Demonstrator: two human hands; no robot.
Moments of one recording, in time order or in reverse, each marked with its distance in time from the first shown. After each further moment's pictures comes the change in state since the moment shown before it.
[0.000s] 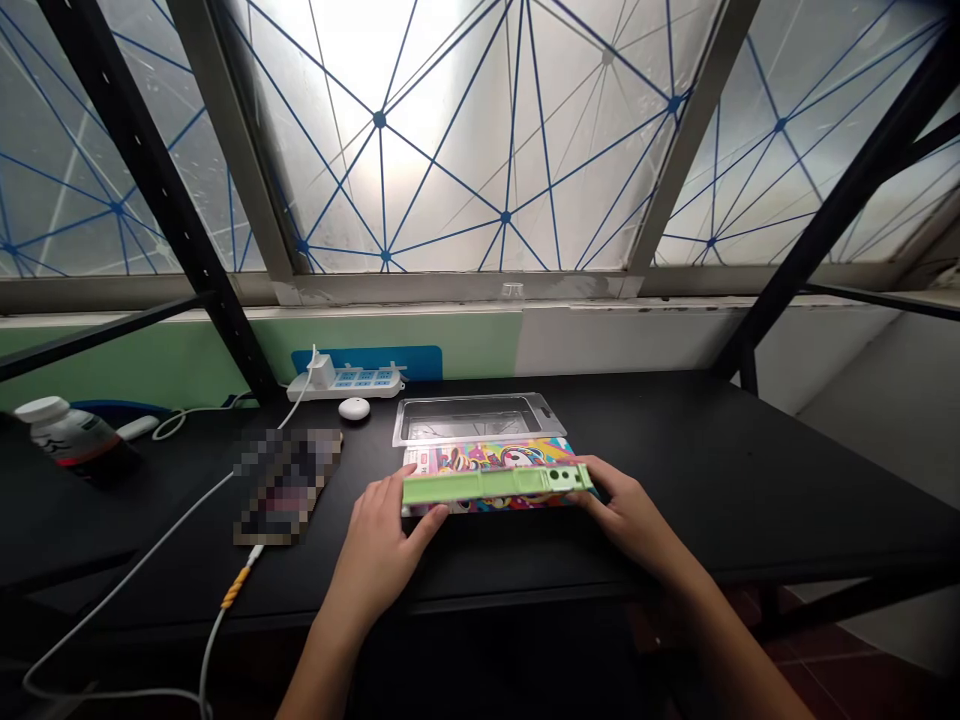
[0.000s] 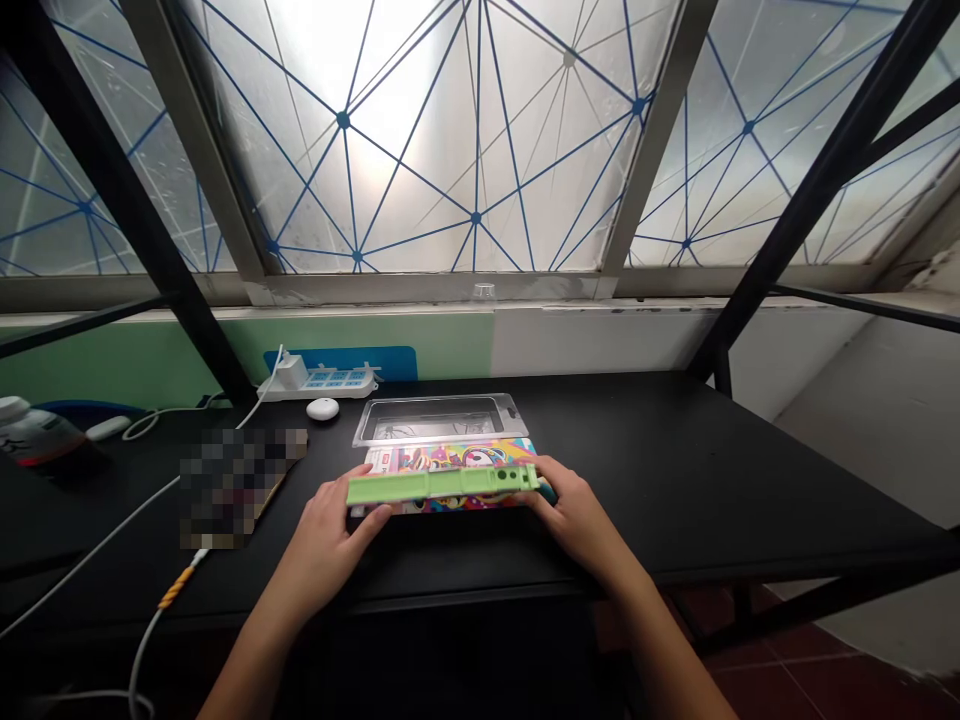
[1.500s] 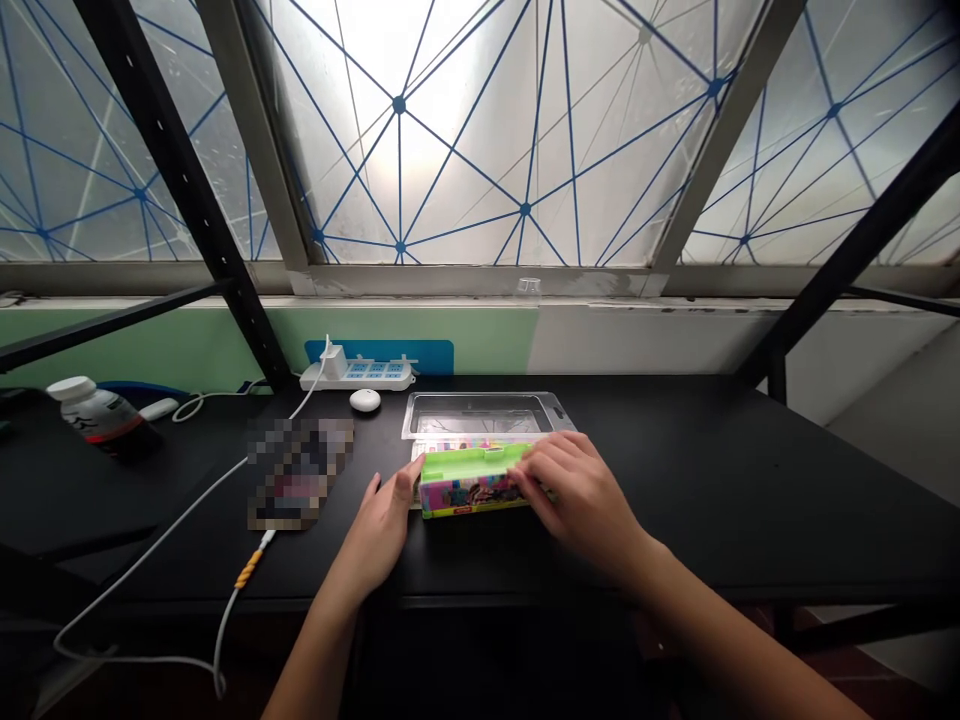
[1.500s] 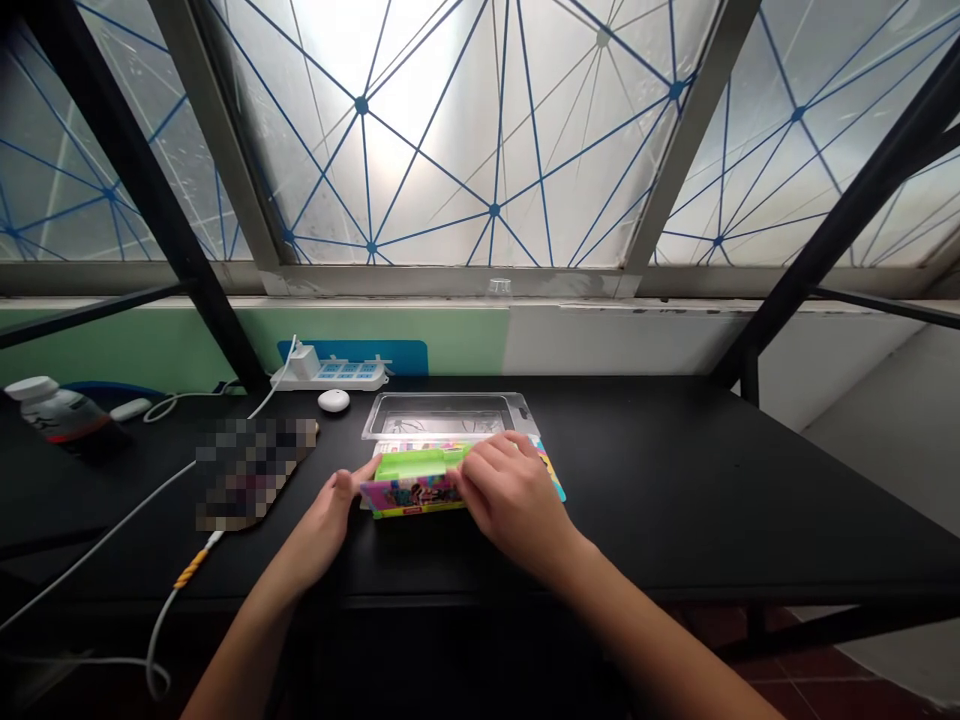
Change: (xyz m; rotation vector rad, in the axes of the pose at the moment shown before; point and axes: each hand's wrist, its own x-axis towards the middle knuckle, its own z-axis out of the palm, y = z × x) left_hand 0.006 -0.011 -0.009 -0.278 -0.151 -0.085; right_hand 0.031 -0.099 0.022 -0.307 0.106 -0.570
